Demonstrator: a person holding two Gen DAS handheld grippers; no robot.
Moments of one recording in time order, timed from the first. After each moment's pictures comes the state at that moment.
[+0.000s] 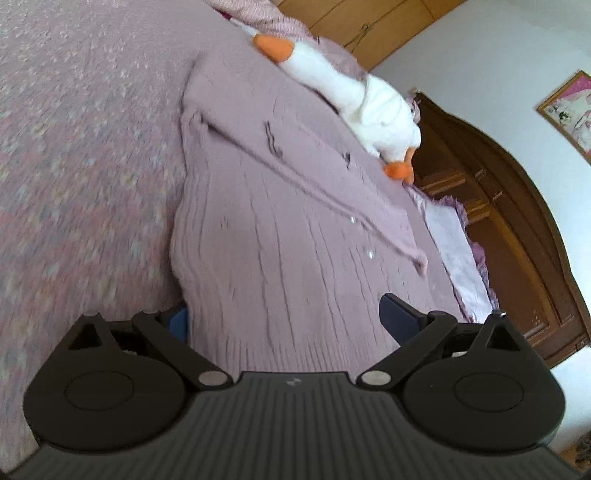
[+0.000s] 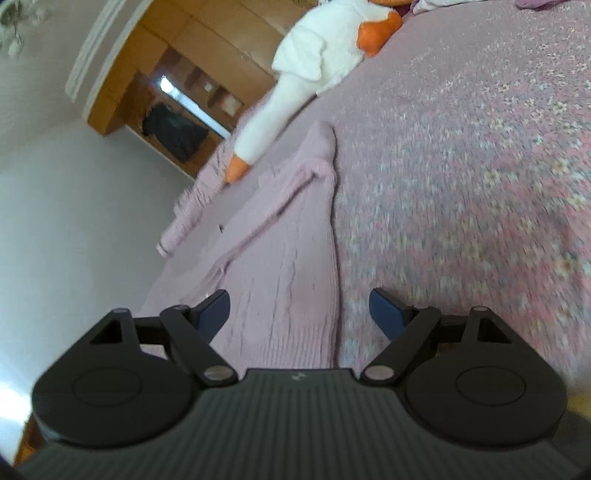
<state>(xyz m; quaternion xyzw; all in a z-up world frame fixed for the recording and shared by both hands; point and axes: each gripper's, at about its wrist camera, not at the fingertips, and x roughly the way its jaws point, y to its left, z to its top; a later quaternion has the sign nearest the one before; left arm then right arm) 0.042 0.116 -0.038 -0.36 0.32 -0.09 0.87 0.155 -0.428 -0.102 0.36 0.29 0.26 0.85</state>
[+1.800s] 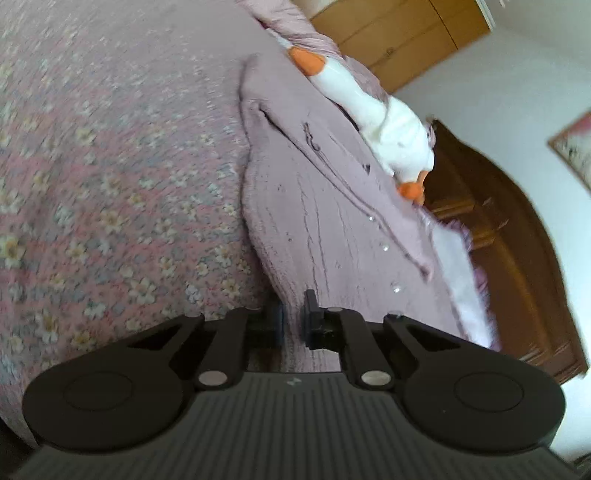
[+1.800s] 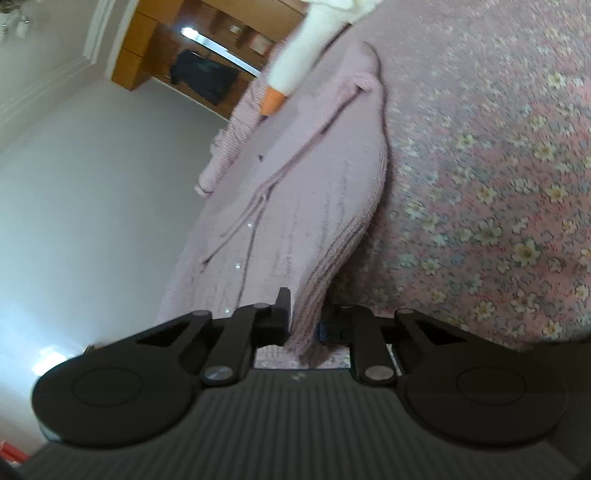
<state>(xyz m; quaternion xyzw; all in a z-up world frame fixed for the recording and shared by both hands) -0.015 0.127 -0.060 -0.41 0.30 -0.06 0.86 0.137 -0.404 -0.101 0.36 0.37 0.35 0.78</state>
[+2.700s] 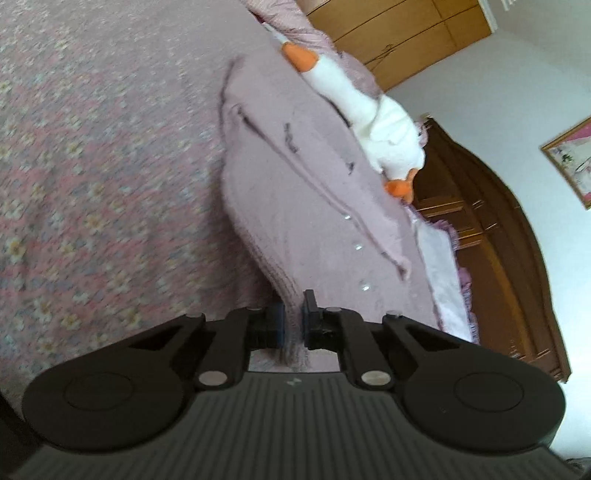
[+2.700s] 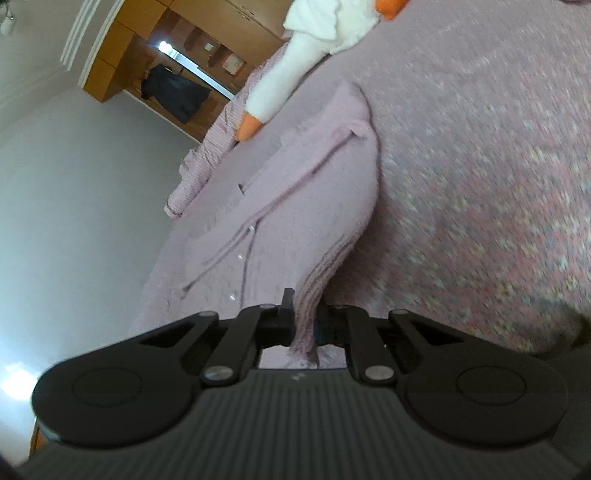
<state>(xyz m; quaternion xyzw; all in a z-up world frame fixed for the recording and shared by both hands) -0.021 0.128 -0.028 -0.42 0.31 -0.08 0.85 0.128 -0.411 -0.051 0.34 0.36 0.28 0.82</state>
